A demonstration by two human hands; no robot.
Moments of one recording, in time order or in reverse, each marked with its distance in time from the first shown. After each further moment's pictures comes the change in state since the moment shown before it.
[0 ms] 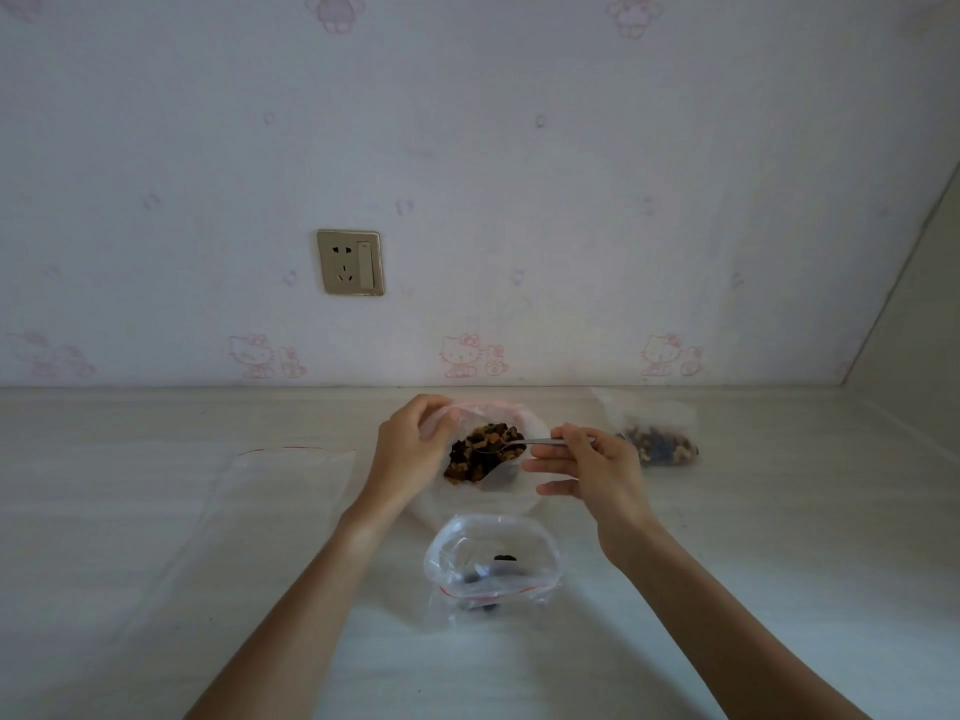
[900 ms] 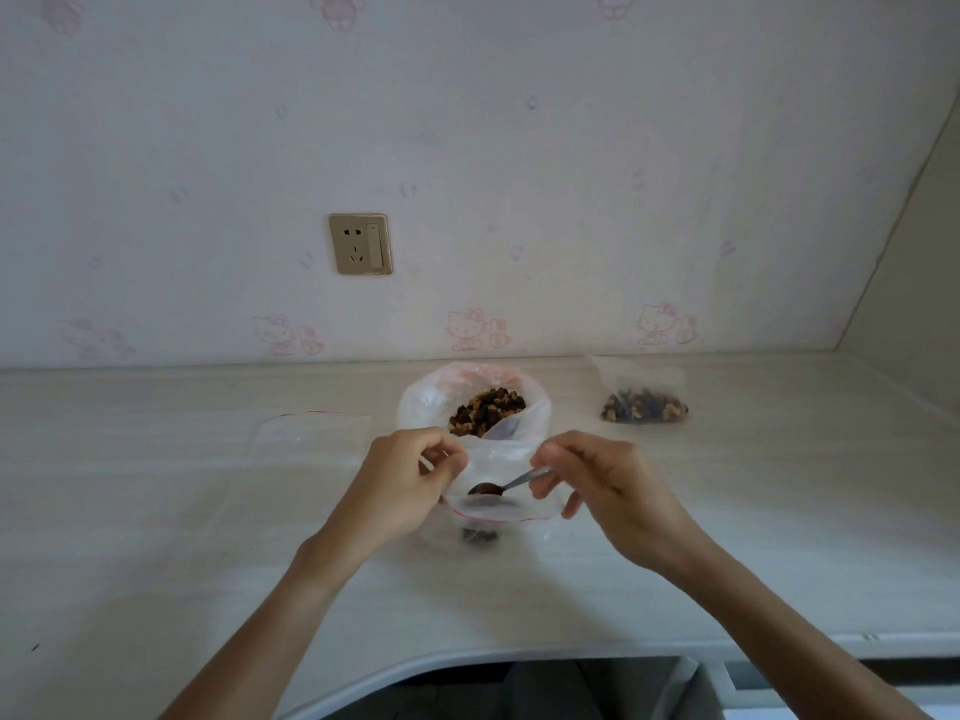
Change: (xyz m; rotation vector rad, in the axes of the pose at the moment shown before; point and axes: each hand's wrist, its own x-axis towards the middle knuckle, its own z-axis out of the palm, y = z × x) left_hand -0.101 0.047 -0.049 0.206 -0.241 0.011; right_hand -0.083 -0.010 -0.038 -0.532 -0.419 -0.456
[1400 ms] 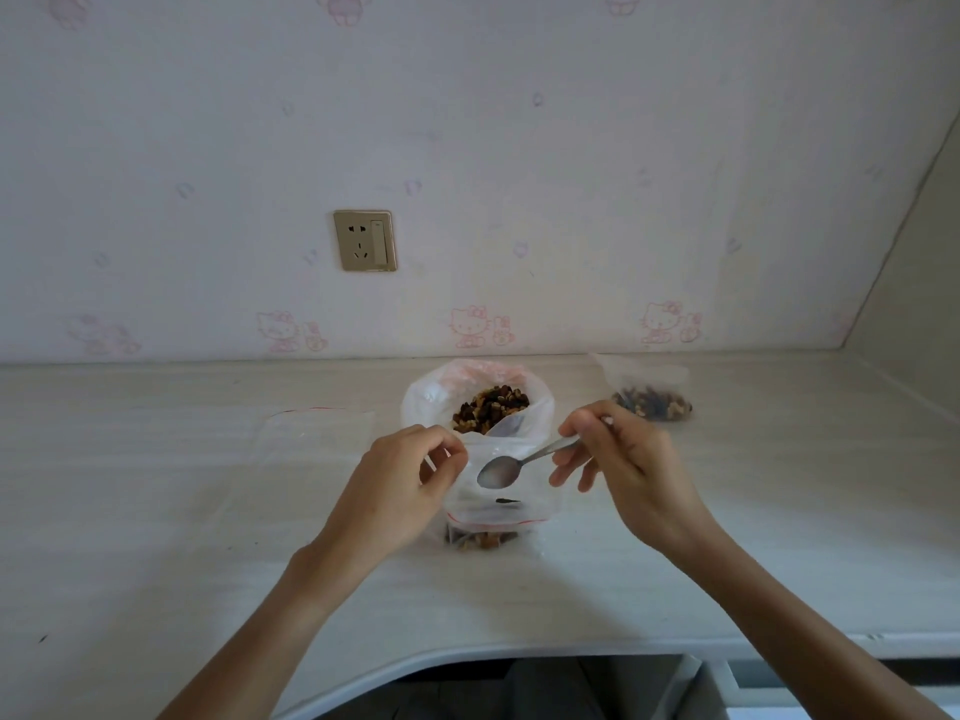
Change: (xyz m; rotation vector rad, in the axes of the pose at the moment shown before) left_hand -0.011 -0.006 0.000 0.097 0.101 0.142; right_hand 0.008 -0.001 -0.005 0.080 0.173 -0.006
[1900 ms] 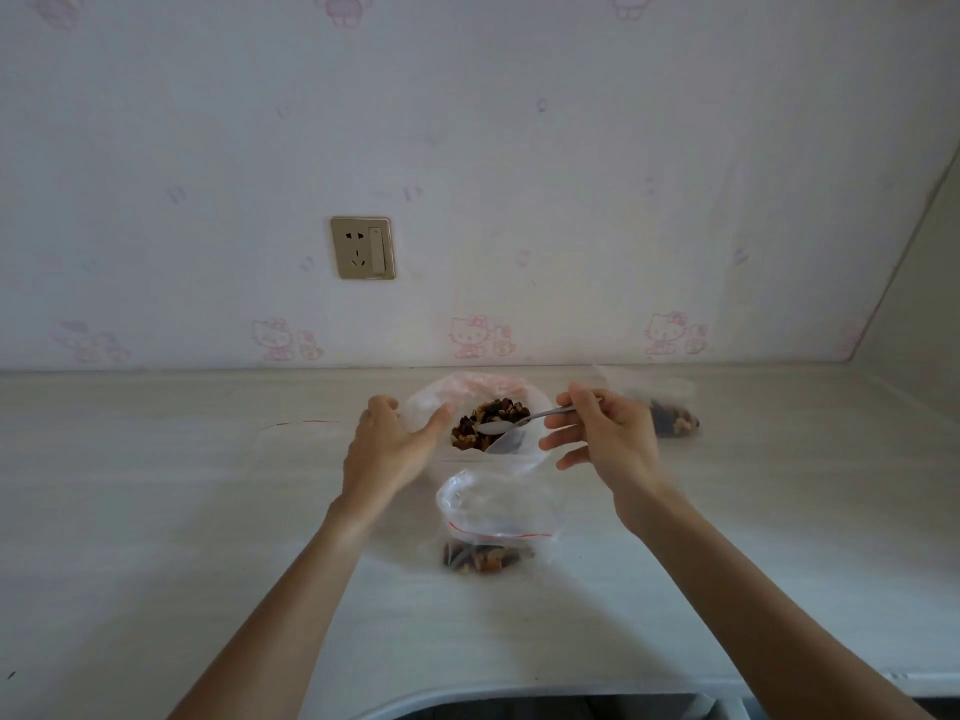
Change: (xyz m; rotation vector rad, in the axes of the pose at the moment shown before) left_hand 0.071 -0.038 0.019 -0.022 0.085 -0.564; right_hand 0.058 0.017 0.018 0.317 0.239 0.392
